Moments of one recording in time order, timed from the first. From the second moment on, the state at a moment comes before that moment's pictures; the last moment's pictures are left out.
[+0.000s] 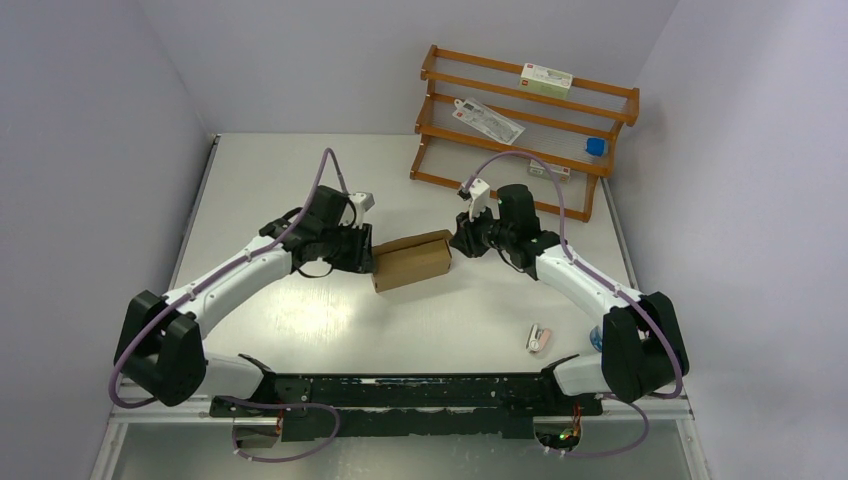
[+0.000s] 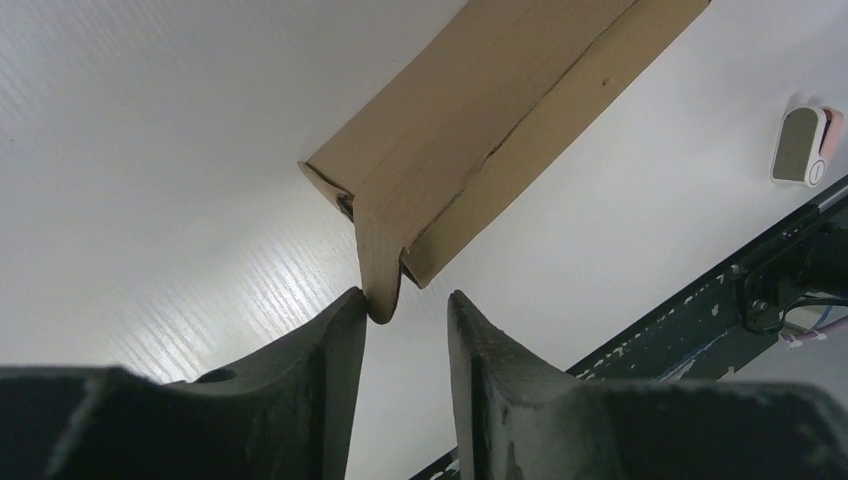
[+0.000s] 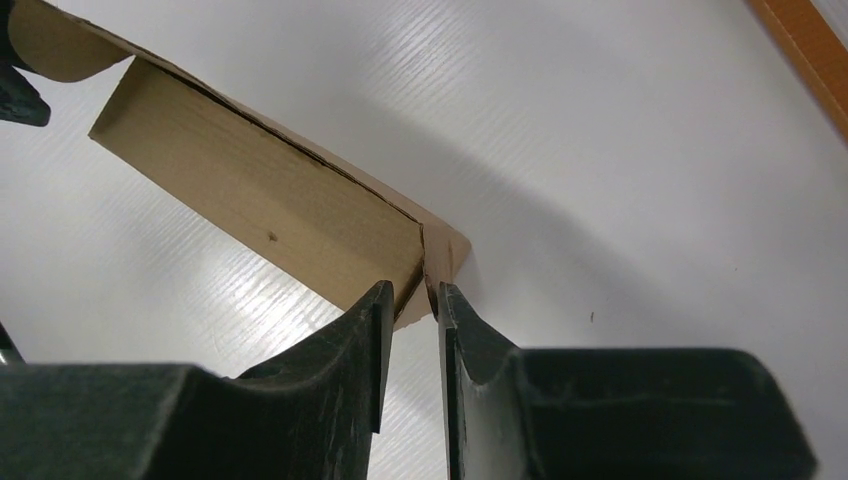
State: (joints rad) left arm -0.54 1.35 0.97 -0.52 0.24 -0.33; right arm 0.39 1.36 0.82 -0.06 -0.46 -0.14
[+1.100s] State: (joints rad) left arm -0.57 1.41 0.97 -0.47 0.23 -0.44; right arm 0.42 1.36 0.82 -0.07 -0.44 -0.01
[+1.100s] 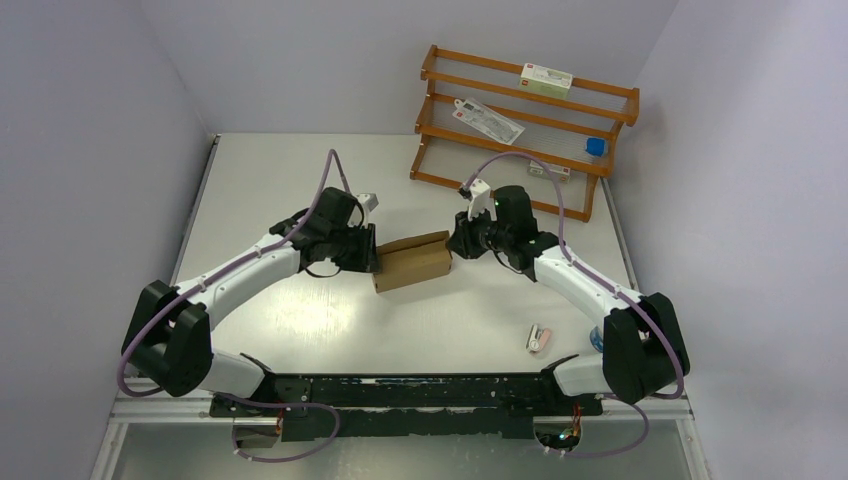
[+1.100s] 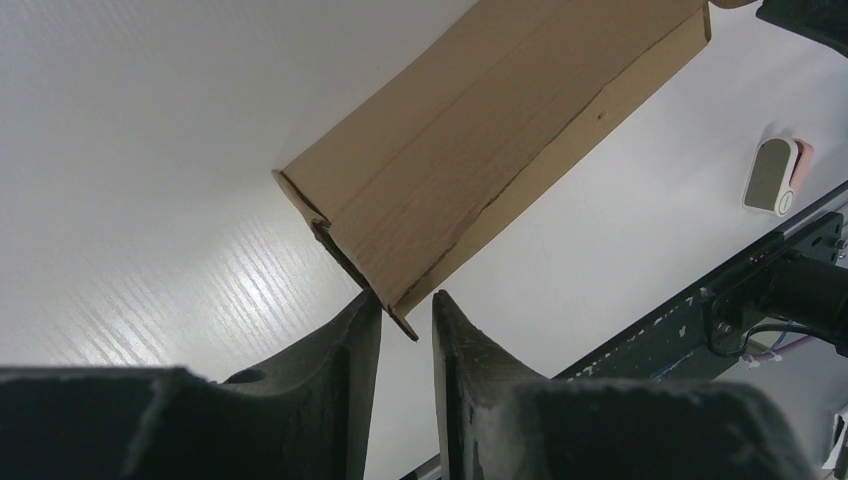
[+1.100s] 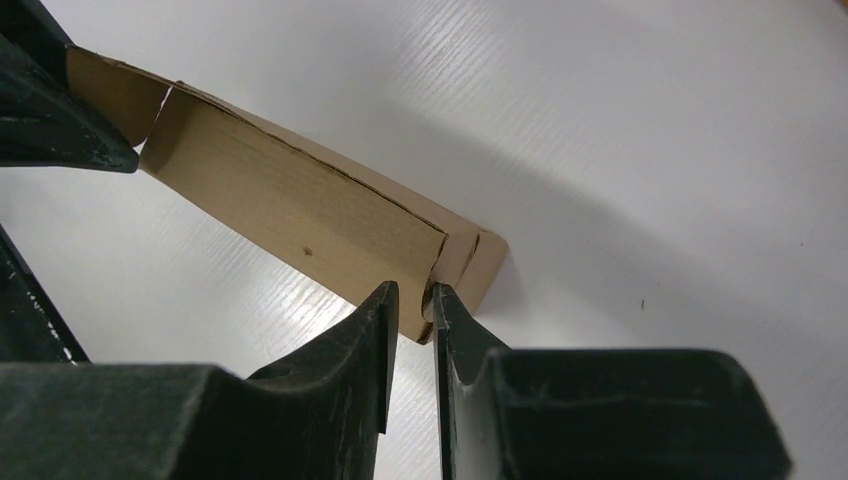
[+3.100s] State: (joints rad) left arm -0.62 1.38 0.90 -0.36 0.07 -0.50; right arm 0.47 1.30 0.69 0.06 -0.28 0.03
